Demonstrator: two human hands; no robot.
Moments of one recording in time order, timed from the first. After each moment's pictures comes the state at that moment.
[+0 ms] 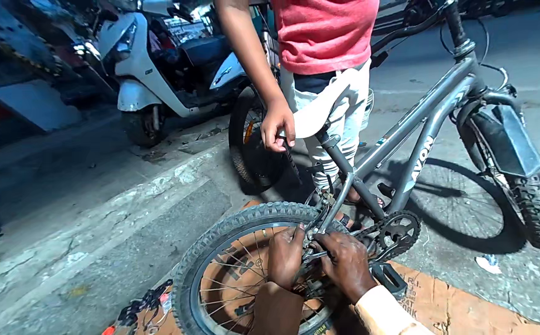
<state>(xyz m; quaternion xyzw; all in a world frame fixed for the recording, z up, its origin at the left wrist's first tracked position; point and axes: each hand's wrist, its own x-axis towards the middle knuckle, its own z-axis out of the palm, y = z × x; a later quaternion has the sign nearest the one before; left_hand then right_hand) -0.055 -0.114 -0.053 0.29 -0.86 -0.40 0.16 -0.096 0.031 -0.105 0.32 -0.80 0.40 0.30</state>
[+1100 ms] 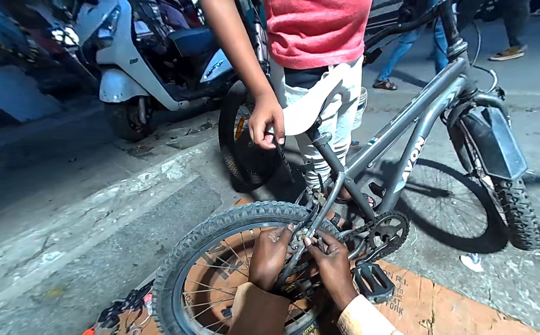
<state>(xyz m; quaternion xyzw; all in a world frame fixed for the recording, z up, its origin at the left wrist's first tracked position) -0.050 -0.120 -0.044 0.26 -0.84 -0.46 0.12 -0.085 0.018 -0.105 0.08 -0.57 0.81 -0.09</state>
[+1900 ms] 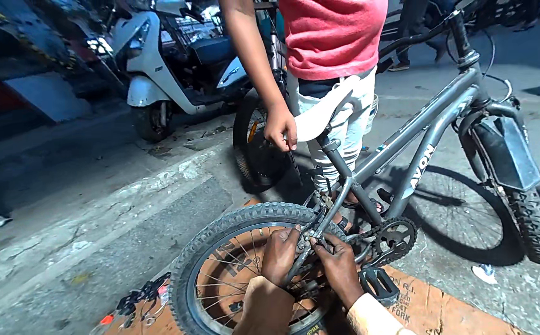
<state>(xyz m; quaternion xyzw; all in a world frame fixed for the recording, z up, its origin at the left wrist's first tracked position) -0.052 -0.119 -0.051 0.27 -0.83 -0.48 0.12 -0.090 0.022 -0.102 0.10 -0.65 0.75 -0.09</state>
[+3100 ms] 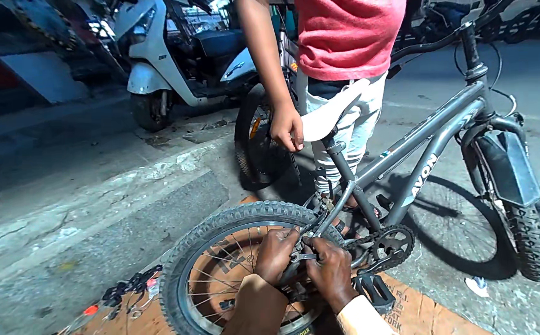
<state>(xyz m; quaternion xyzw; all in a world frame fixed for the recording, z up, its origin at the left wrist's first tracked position) -0.054 -0.127 -0.050 0.26 -0.84 -0.46 0.11 -0.088 0.014 -0.097 0.29 -0.78 0.48 0.28</state>
